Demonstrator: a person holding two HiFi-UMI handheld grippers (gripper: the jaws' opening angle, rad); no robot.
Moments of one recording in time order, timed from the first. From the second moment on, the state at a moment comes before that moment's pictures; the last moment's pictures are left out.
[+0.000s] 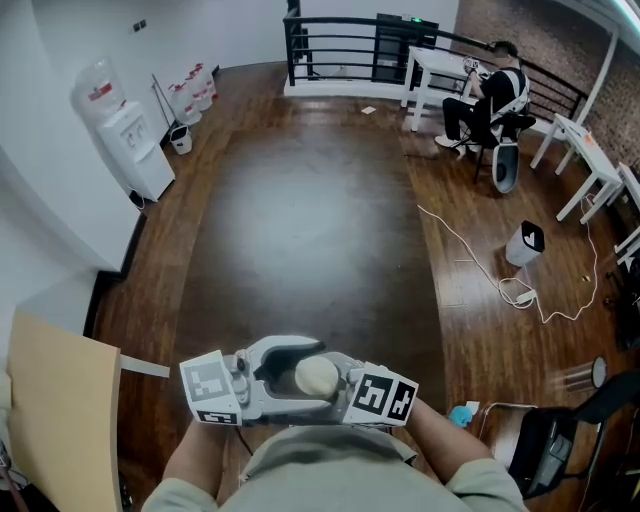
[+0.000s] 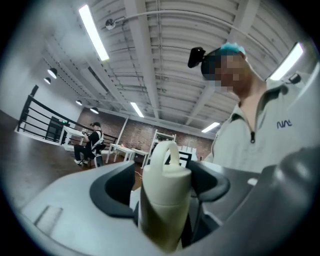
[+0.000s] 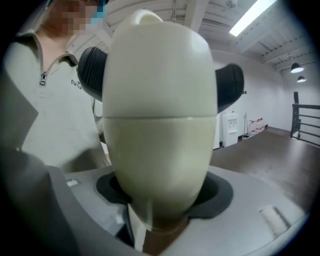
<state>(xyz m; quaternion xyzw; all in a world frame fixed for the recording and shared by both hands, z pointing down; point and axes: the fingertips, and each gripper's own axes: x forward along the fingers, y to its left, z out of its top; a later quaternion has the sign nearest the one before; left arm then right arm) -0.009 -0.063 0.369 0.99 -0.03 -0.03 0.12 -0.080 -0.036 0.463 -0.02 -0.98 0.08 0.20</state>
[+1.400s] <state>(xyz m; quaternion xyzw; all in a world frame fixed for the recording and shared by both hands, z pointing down) -0.095 -0.086 0.547 0.84 -0.48 -0.02 0.28 -0.049 -0.131 0.619 0.30 -0.93 0.05 0.19</state>
